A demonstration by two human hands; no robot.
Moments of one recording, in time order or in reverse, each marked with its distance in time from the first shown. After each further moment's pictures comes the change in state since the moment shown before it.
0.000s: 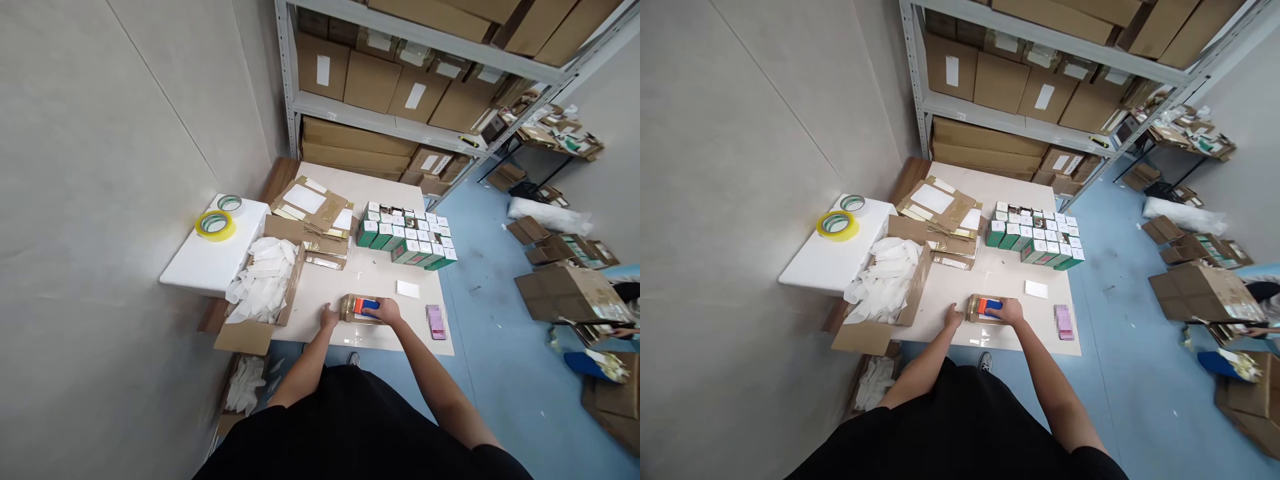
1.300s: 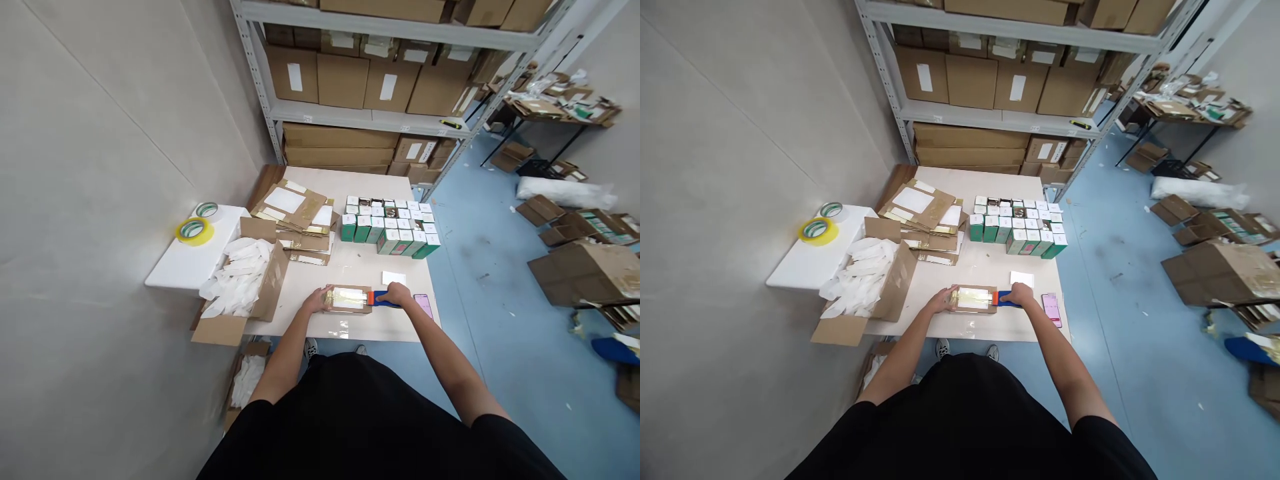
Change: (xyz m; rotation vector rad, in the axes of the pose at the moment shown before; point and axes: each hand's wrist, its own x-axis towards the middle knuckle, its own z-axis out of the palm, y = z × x) left_hand -0.003 0.066 -0.013 0.292 -0.157 0.223; right_hand 0.010 0.124 -0.057 0.018 -0.161 0.141
